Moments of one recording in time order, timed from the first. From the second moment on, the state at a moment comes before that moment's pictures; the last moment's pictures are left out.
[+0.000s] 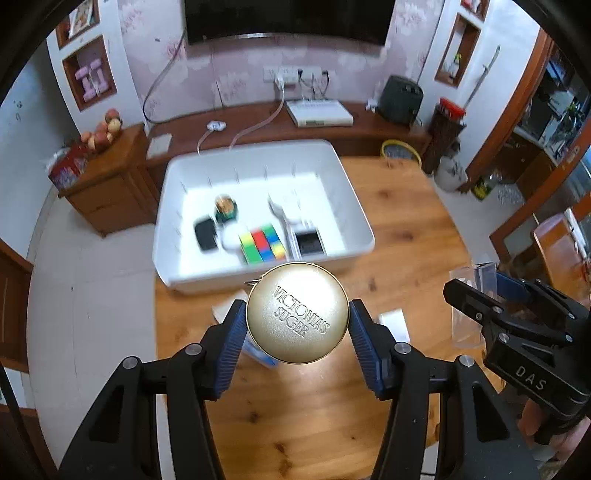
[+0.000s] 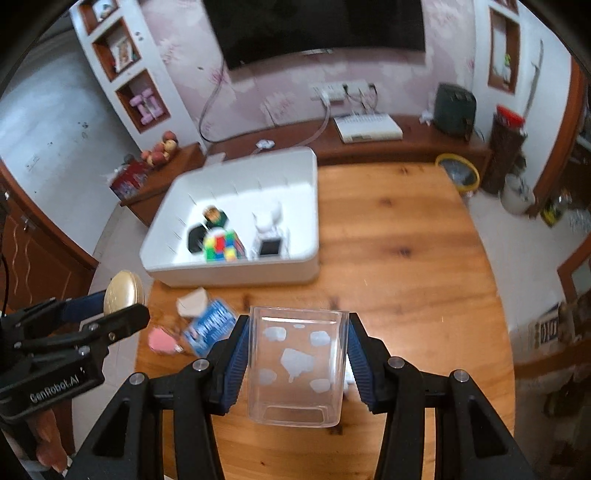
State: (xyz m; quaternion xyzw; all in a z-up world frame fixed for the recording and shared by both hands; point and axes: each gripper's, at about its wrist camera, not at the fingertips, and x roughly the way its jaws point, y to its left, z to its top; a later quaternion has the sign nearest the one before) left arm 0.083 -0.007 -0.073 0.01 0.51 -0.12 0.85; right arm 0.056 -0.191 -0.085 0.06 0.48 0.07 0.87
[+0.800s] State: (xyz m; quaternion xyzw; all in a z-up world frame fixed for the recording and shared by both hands) left arm 0.261 0.088 -0.117 0.00 0.49 -0.07 0.87; right arm 0.221 -0.089 -0.041 0.04 0.42 0.05 0.90
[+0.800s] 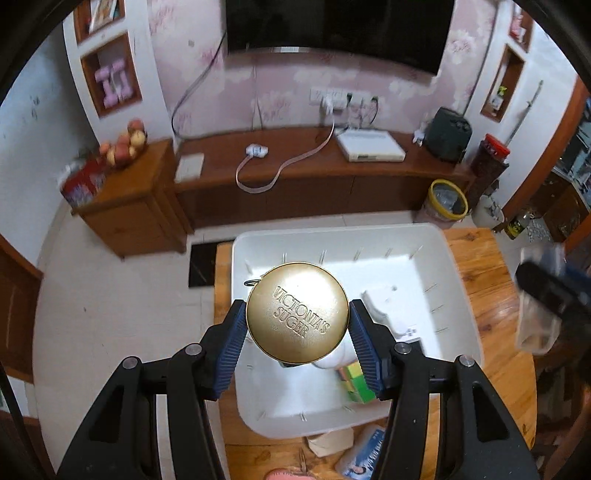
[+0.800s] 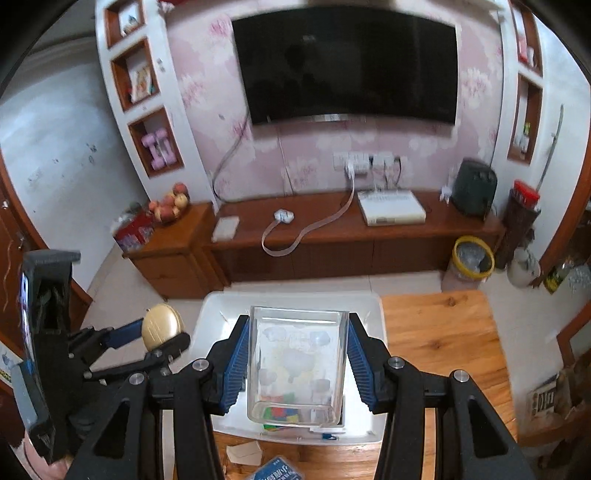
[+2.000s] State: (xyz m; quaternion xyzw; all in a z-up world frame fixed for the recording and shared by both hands) left arm 0.263 0.059 -0.197 0.05 0.57 -0.08 0.82; right arm 0.226 -0.077 -0.206 0.02 0.58 0.02 0.81
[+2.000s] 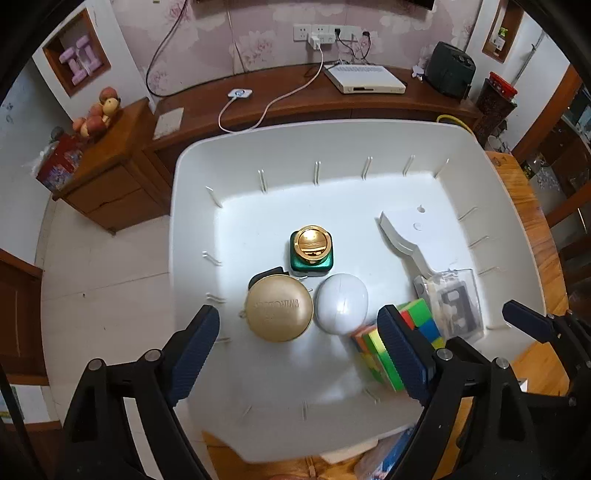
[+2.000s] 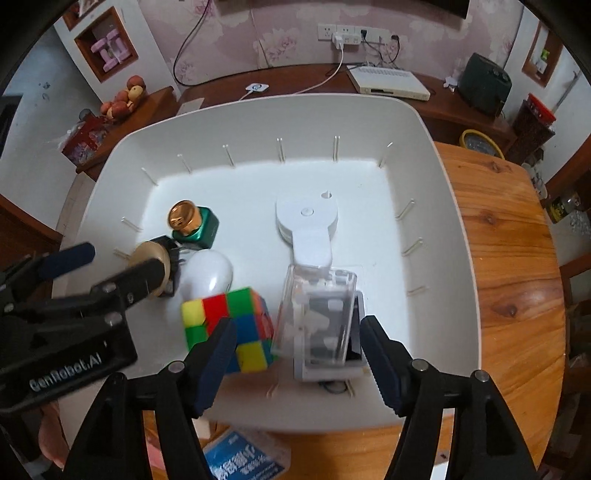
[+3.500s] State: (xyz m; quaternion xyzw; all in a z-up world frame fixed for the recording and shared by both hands) left arm 0.040 0.091 -0.085 0.04 0.50 0.01 0.87; right arm 0.020 -0.153 -0.115 0.10 0.48 0.11 0.87
